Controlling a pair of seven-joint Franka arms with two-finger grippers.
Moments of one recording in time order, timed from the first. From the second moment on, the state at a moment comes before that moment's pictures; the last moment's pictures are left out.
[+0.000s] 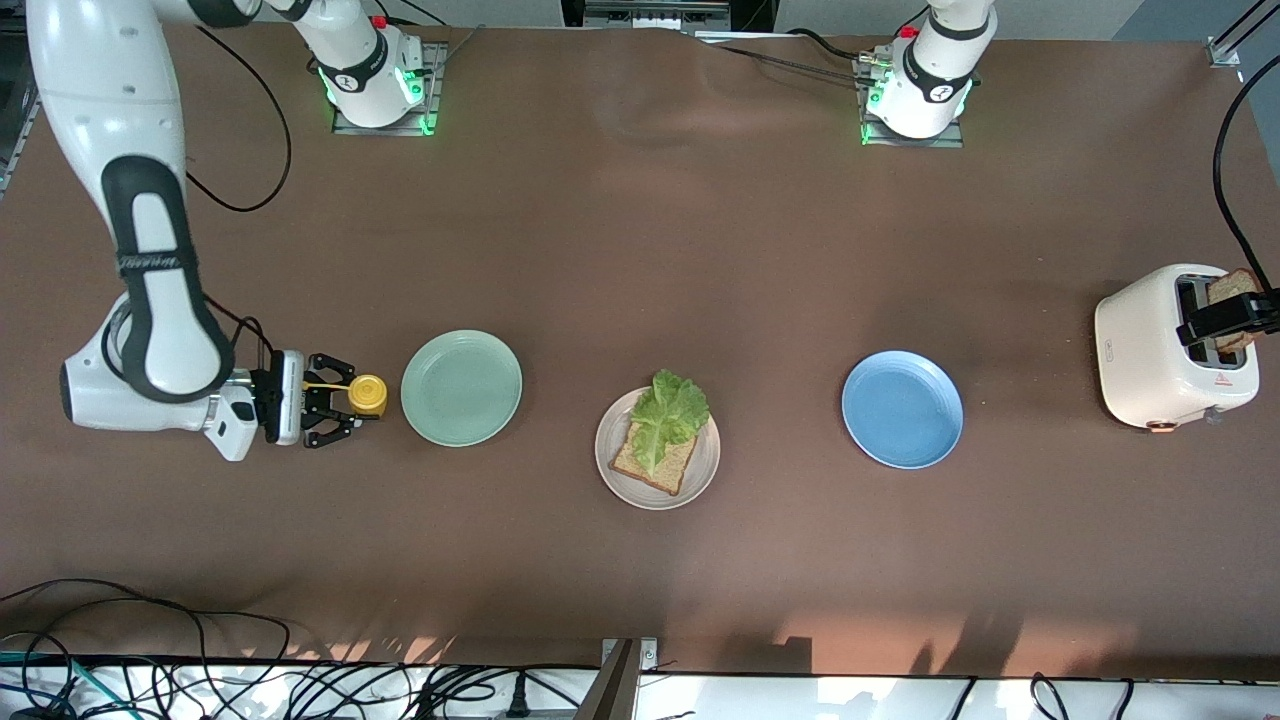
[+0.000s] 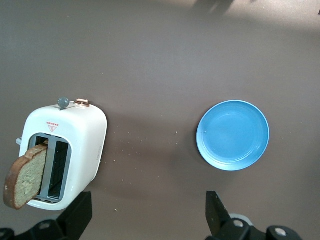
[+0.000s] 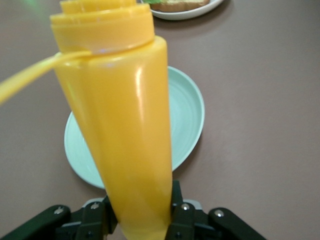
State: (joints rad) left arm 0.45 0.30 -0.35 -1.33 0.10 1.55 -0.05; right arm 0.13 0.66 -0.18 -1.61 0.76 1.93 -1.90
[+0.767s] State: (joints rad) left arm 0.46 0.30 -0.35 -1.33 0.10 1.55 -0.05; right arm 0.59 0.59 -0.31 -1.60 0.27 2.11 -1.20
